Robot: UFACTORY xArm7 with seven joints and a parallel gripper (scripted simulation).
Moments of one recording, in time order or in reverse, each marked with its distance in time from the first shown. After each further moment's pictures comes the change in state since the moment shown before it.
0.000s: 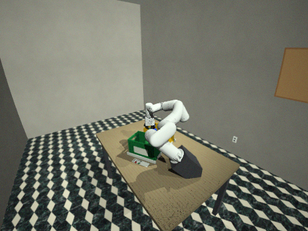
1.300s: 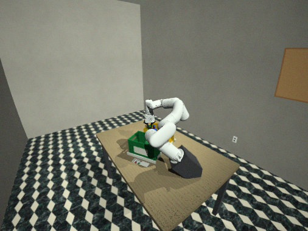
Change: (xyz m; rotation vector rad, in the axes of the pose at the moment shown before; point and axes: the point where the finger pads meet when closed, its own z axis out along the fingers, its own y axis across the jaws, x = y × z) arm 0.000 0.000 -0.034 0.000 0.000 0.000
